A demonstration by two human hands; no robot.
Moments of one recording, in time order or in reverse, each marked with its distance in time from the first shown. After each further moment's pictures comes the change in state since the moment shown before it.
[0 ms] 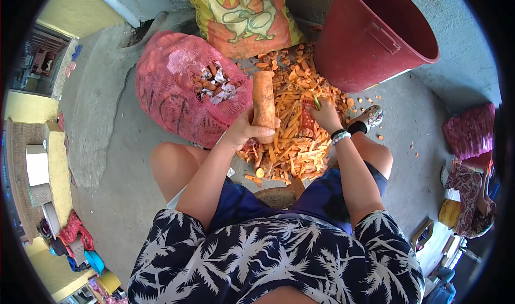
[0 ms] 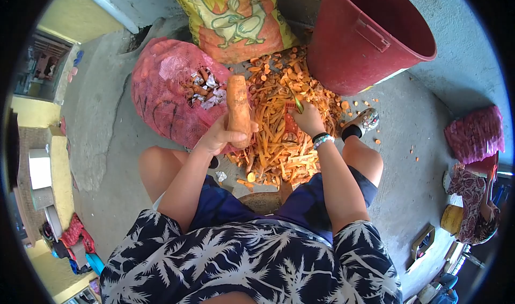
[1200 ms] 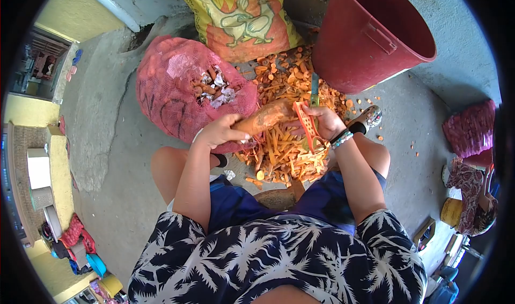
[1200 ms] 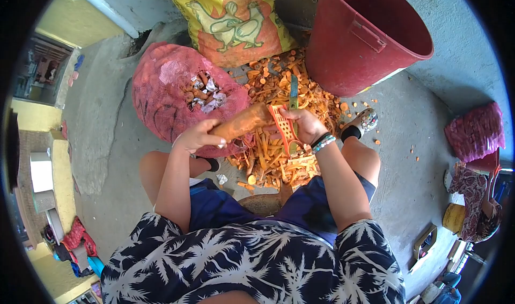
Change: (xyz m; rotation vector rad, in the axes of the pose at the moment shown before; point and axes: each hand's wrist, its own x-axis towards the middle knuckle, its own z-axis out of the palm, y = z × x) left_hand -0.022 0.033 -0.042 0.448 -0.033 -0.283; right_hand -0.016 -0.027 -0.021 1.476 -0.784 0.276
